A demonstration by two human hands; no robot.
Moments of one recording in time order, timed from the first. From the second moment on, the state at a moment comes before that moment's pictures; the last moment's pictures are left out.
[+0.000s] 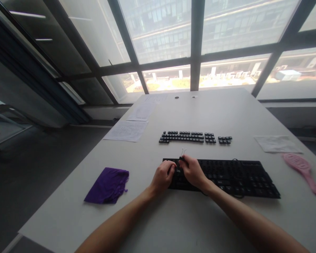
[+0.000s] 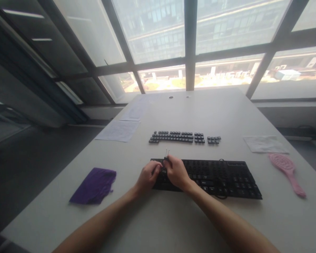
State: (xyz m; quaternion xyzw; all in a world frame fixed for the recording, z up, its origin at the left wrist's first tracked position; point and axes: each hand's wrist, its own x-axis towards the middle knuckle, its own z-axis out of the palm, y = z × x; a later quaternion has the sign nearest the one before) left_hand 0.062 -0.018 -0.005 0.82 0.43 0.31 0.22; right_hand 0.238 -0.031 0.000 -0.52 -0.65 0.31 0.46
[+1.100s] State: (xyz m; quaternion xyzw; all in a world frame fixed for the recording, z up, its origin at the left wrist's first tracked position) left_hand 0.058 -0.019 0.013 0.90 0.33 0.20 0.19; right_hand 0.247 -0.047 -0.009 -0.38 -0.80 0.23 0.41
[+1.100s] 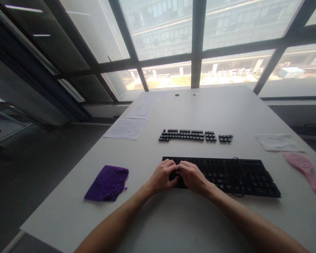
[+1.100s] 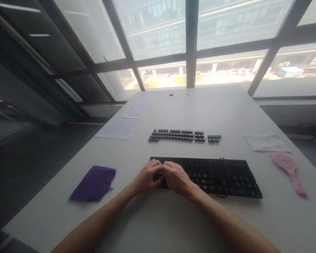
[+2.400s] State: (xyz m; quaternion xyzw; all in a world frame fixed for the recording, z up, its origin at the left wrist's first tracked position) left_hand 0.063 -0.022 -0.008 0.84 0.37 0.32 0.22; right_hand 0.244 -0.042 -0.009 -0.49 -0.72 0.25 0.43
